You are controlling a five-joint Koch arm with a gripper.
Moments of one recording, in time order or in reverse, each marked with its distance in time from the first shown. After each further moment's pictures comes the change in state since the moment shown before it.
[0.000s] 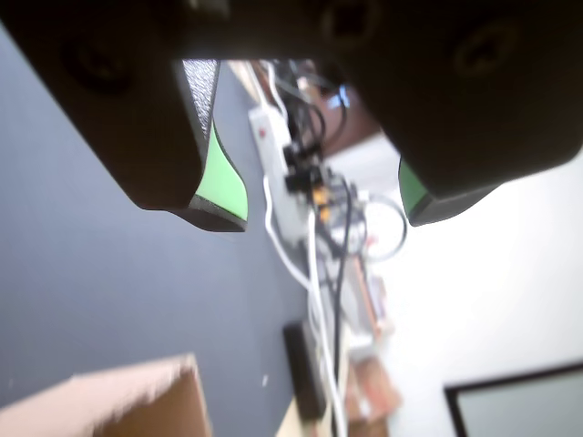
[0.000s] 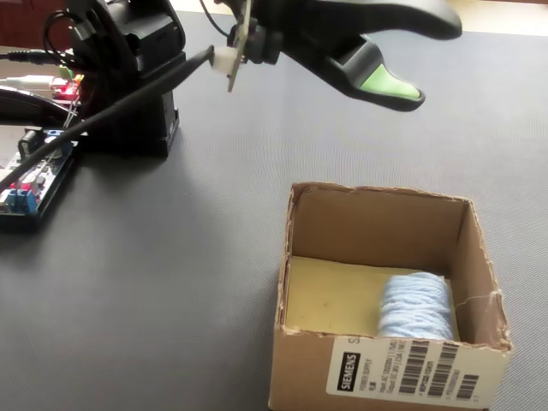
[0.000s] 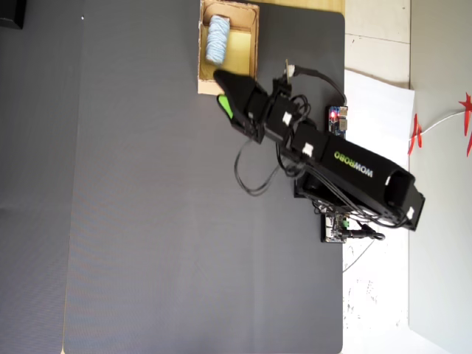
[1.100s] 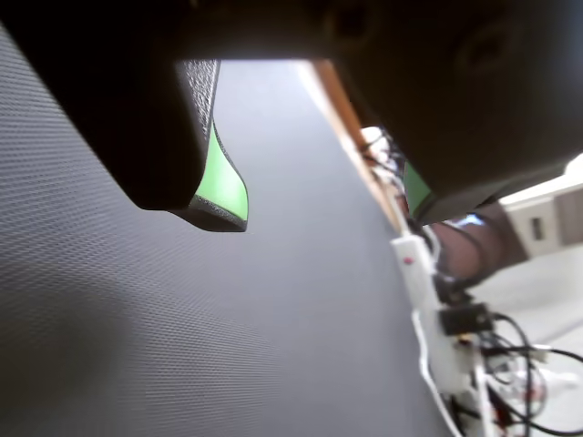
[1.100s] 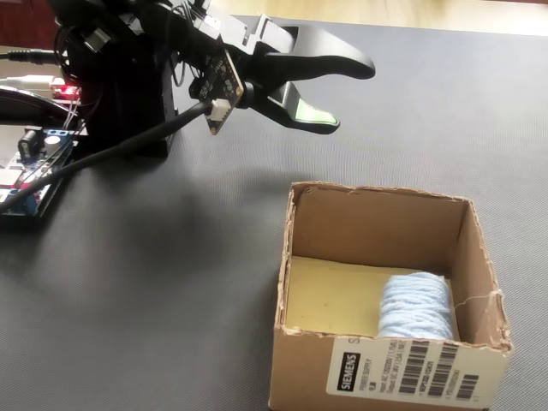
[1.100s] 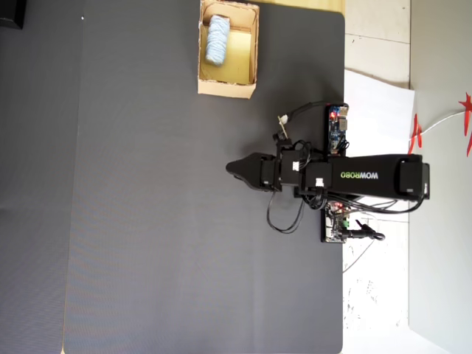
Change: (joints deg) arm -20.7 8.0 32.5 -9.1 3.3
